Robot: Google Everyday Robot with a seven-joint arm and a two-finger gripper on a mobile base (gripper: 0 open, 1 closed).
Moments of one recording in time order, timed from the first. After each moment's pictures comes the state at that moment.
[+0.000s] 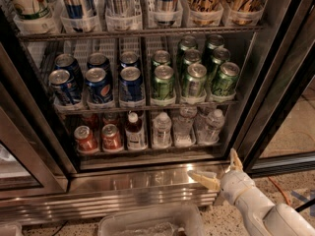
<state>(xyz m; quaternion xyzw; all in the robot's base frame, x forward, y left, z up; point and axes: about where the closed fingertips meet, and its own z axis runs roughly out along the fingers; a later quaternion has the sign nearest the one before) 0.511 -0.198 0.611 -0.17 0.75 0.13 0.63</state>
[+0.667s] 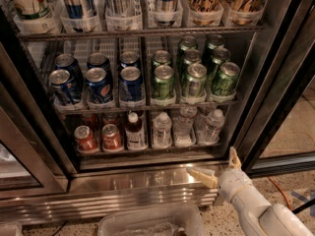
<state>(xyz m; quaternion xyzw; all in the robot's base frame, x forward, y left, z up) 0.518 -0.195 0.615 -0.16 0.74 0.12 0.64</state>
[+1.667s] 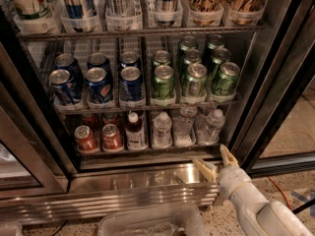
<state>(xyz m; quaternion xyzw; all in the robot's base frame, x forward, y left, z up) 0.530 -0.196 0.612 -0.15 0.74 0.12 0.65</state>
